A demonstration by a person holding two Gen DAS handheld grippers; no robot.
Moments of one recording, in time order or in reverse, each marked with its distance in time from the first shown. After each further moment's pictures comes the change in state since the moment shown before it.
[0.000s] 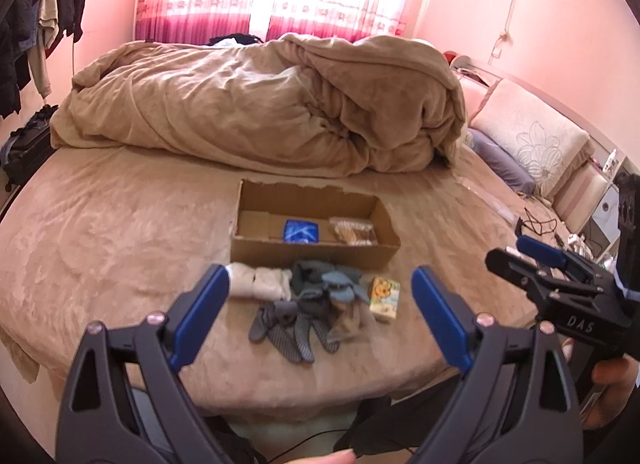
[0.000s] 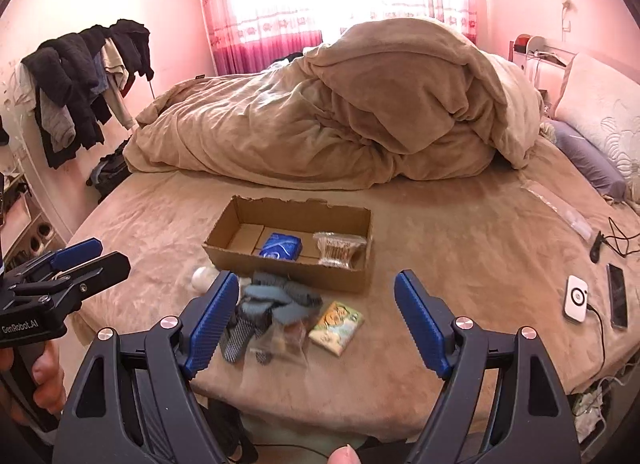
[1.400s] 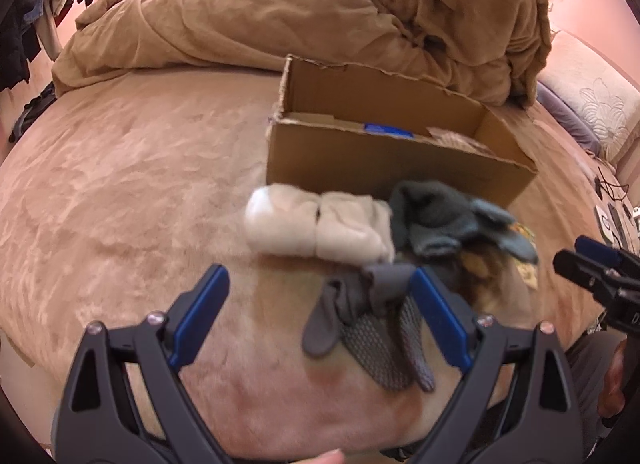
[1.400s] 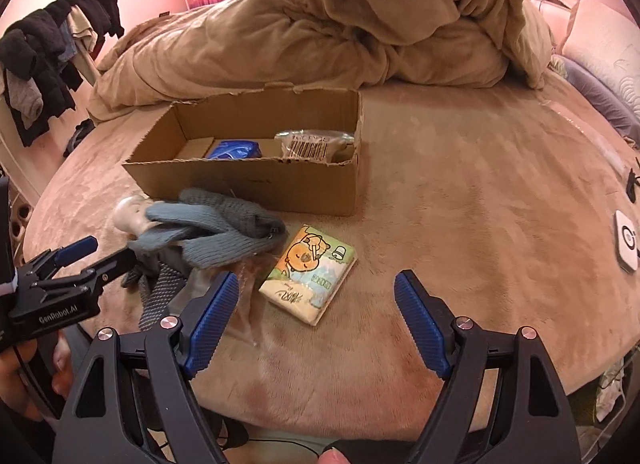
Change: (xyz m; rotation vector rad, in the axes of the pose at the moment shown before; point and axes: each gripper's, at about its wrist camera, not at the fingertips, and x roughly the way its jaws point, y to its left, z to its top) left arm 0.174 0.062 -0.066 -0.008 0.167 0.161; right arm 0.146 -0.031 -0.067 0.053 0.205 -0.015
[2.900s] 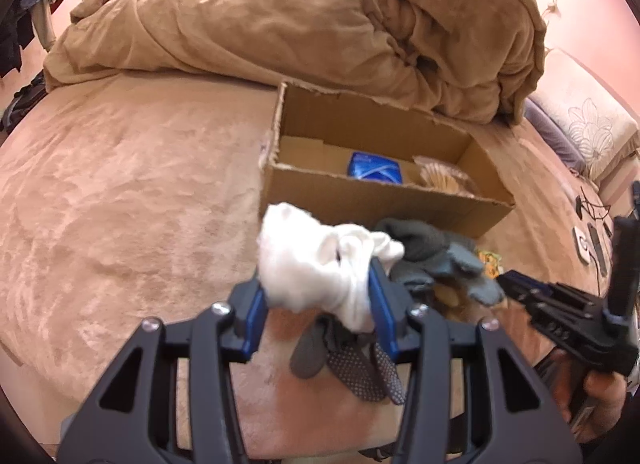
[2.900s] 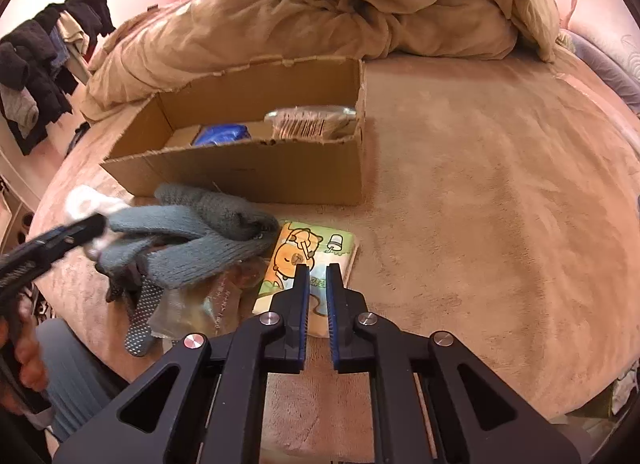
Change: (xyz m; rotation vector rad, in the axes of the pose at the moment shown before) left arm -0.023 0.007 0.029 -0.046 -0.002 -0.081; right arm 0.033 -0.006 0.001 0.043 0.065 0.024
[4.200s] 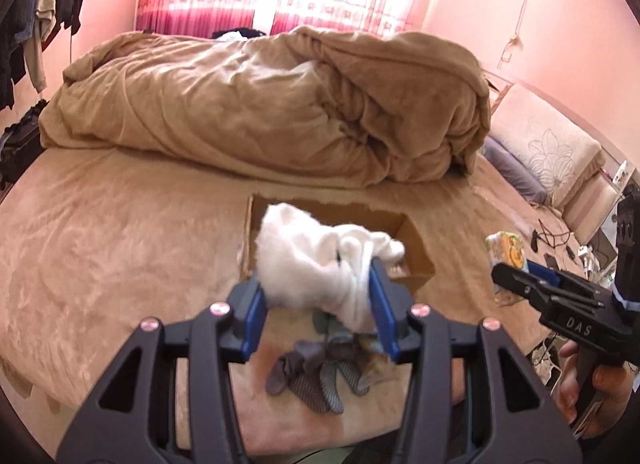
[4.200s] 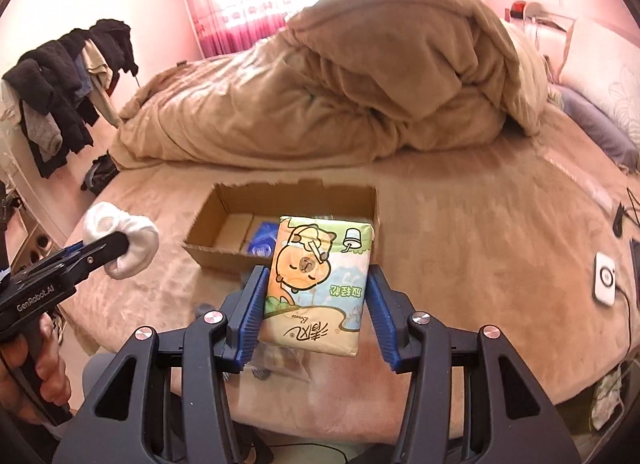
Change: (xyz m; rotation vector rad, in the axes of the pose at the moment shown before) left arm -0.099 -0.028 0.058 0.042 -0.167 -0.098; right arm -0.131 0.036 0.054 -0.035 -0.208 0.025
